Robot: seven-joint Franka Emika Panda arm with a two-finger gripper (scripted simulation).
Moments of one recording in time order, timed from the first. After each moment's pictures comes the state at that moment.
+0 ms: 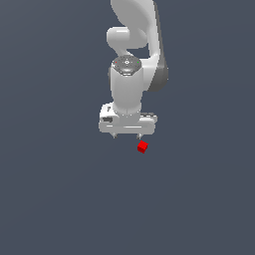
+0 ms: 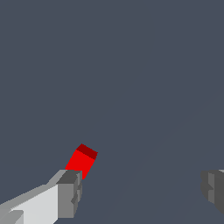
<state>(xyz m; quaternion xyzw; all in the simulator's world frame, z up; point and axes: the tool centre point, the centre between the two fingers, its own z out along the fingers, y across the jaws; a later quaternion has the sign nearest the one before) 0.006 -0.002 0.176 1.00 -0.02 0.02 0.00</state>
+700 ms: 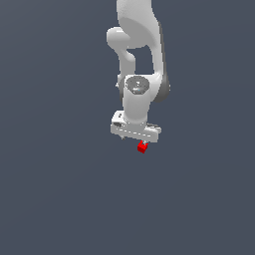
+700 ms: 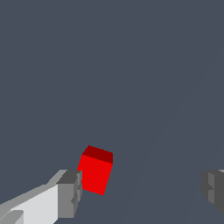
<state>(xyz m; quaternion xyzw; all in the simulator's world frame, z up) -0.018 0.028 0.111 0.99 -0.13 0.01 0.00</state>
